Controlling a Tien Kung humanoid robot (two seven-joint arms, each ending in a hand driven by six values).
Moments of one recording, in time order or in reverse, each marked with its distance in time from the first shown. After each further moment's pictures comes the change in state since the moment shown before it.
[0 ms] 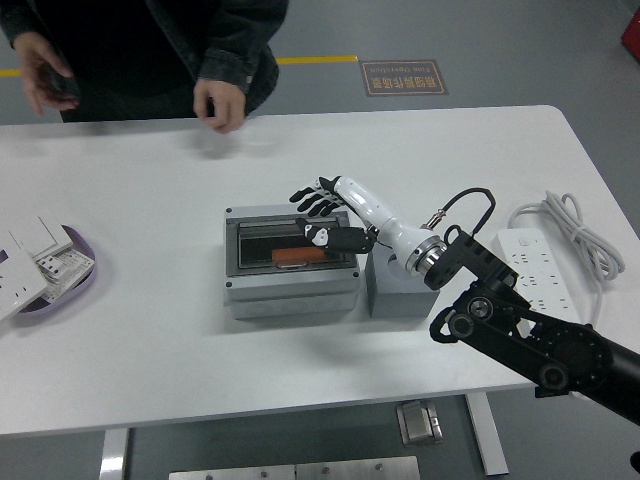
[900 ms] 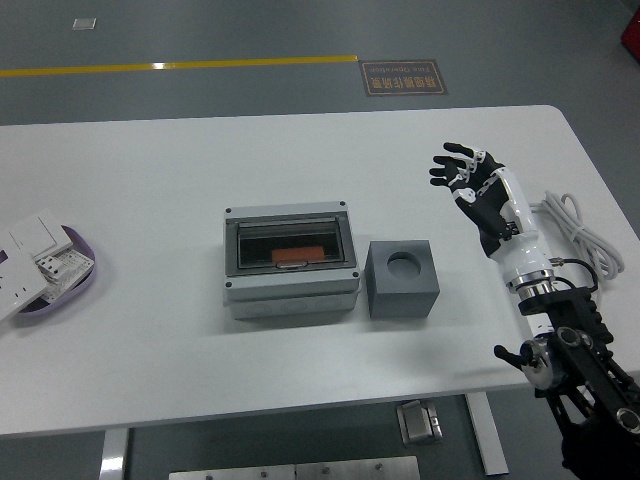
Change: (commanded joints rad) left arm -0.005 -0.002 -0.013 0.000 0.068 -0.012 0.038; right arm -0.476 0.200 0.737 -0.039 0.383 0.263 0.353
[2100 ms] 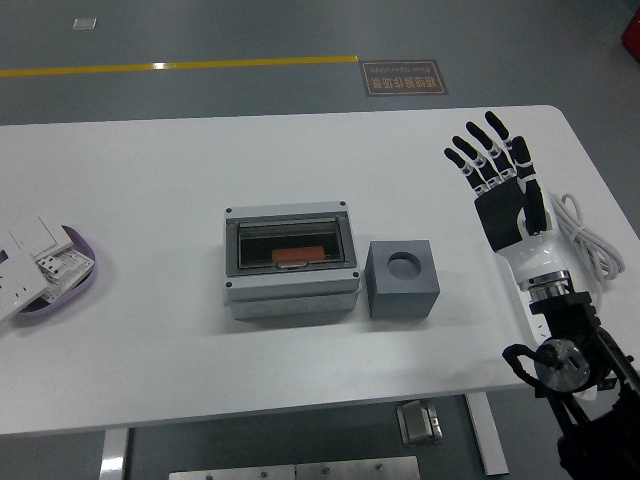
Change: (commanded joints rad) left arm 0.084 0.014 0.123 0.000 -0.067 0.038 -0.099; right arm -0.021 0.000 -0.009 0.033 0.397 0.240 0.045
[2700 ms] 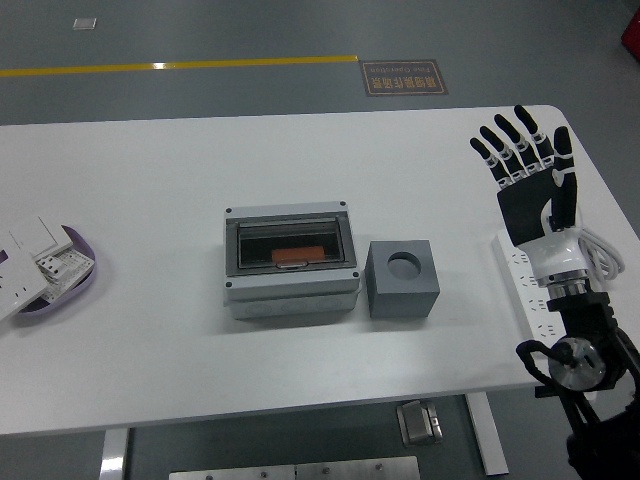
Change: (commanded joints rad) left arm -0.034 -0.011 -0.069 0.000 0.024 -0.014 0.027; right arm -0.013 0.005 0.065 0.012 -0.007 -0.019 0.018
